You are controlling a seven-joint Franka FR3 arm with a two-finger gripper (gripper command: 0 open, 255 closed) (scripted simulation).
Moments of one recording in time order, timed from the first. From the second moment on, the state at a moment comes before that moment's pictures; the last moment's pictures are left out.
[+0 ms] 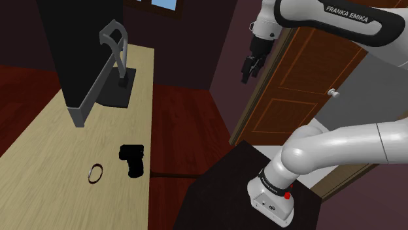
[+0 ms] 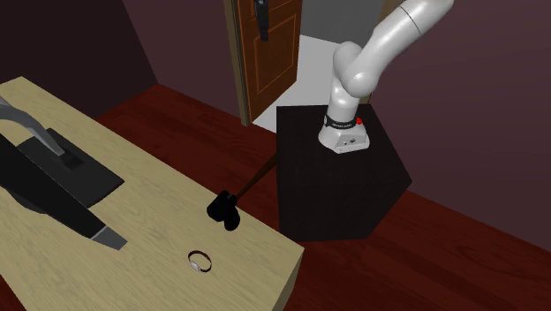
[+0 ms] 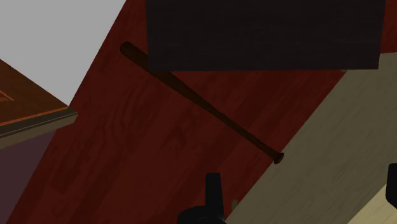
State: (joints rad) arm -0.01 -0.74 0.02 -2.29 -0.08 1.49 -0.06
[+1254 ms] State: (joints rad) arm 0.14 -0.44 0.23 -2.36 0.05 1.90 0.04
